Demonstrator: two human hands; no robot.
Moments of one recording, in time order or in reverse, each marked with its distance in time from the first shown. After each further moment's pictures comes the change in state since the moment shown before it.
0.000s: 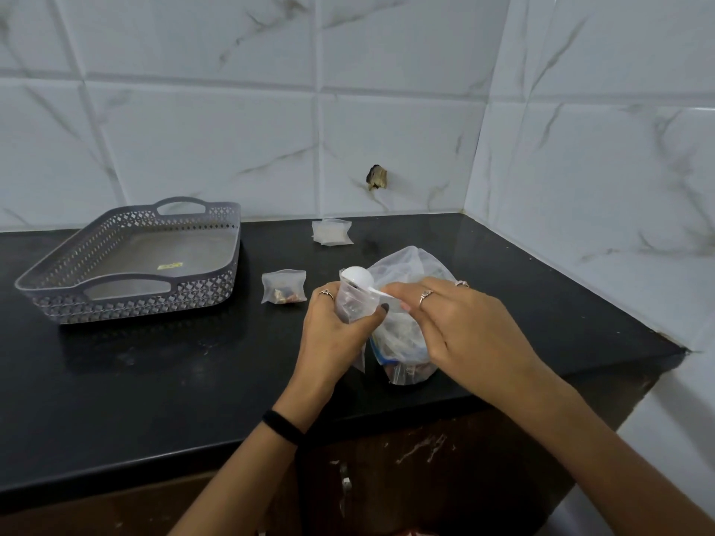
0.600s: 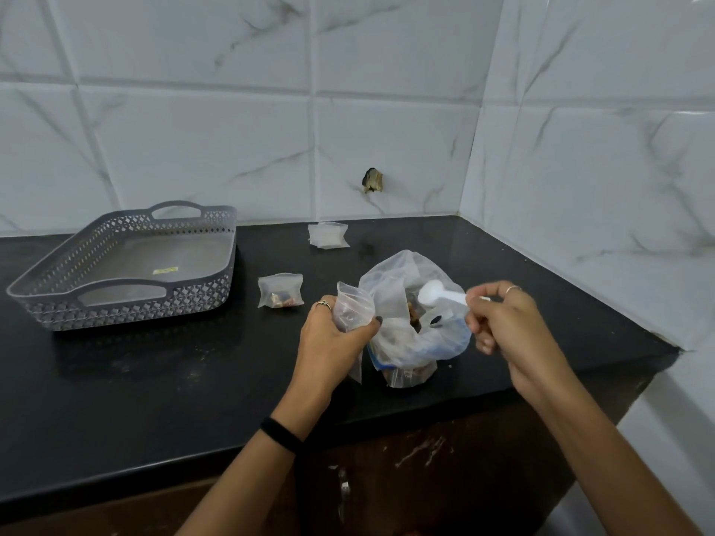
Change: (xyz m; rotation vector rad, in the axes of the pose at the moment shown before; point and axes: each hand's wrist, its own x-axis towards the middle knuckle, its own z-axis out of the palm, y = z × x) left_hand 0.003 -0.010 0.001 0.054 0.001 -0.080; right_hand -0.021 0.046 0.015 0.994 0.136 1.147
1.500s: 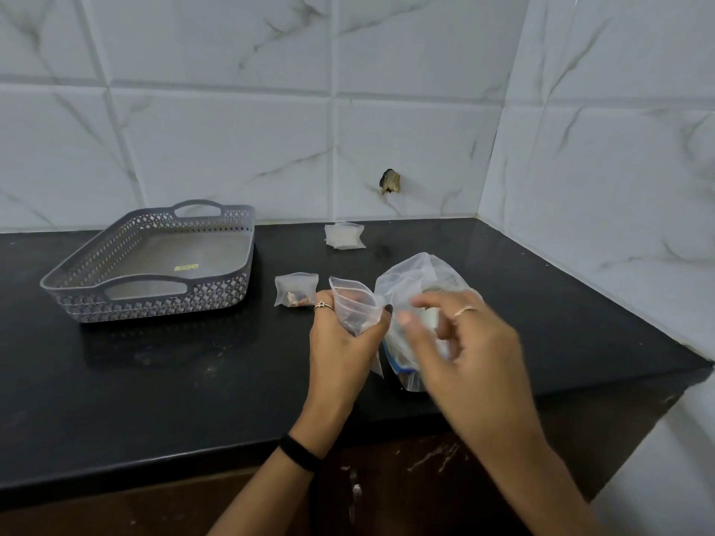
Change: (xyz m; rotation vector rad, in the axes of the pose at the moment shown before) left_hand -0.019 0.009 0.002 -0.230 0.178 0.190; right_hand -0.074 -0.019 0.051 -0.499 0.063 -0.666
